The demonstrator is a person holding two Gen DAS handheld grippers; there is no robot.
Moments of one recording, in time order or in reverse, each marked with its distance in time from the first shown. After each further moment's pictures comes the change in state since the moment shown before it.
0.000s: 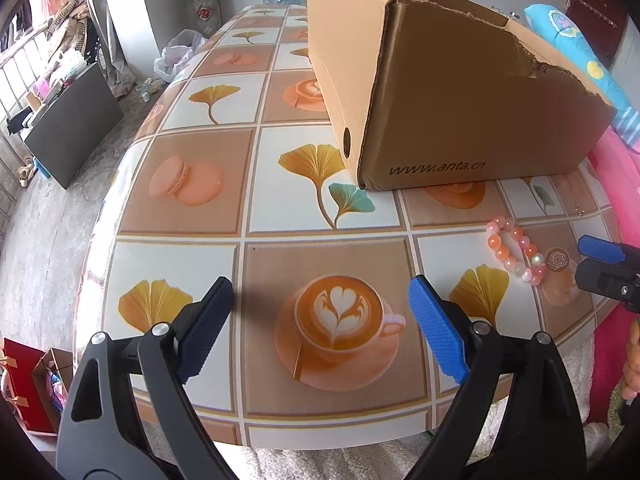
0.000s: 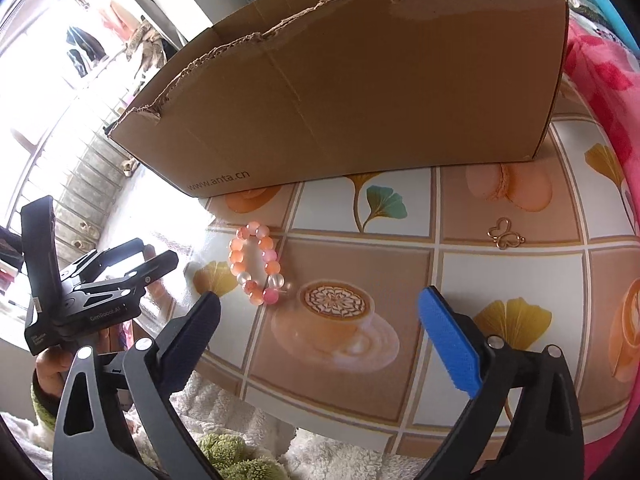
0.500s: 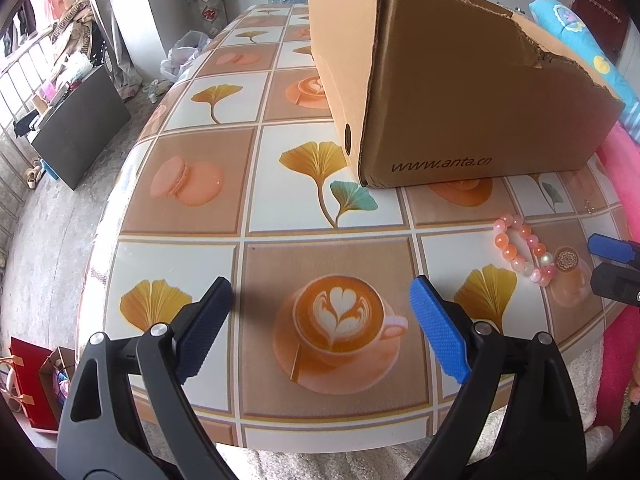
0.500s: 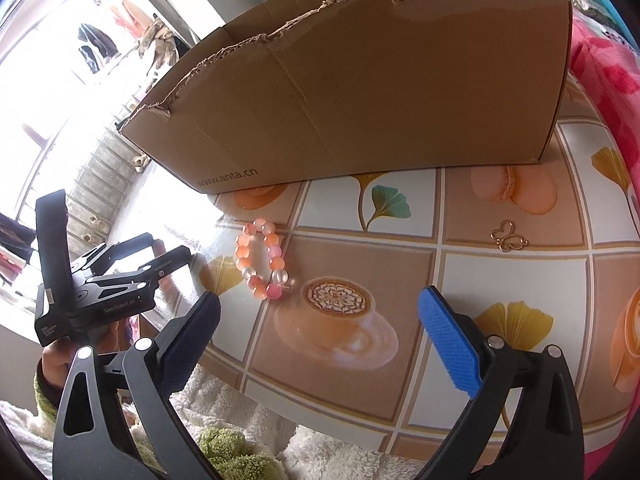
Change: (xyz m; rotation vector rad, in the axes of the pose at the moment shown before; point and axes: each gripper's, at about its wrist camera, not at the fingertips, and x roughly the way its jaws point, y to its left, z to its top) left arm 0.001 -0.006 -0.003 -0.001 -0.003 0.037; right arm -0.001 -0.004 0.000 -0.032 0.011 0.042
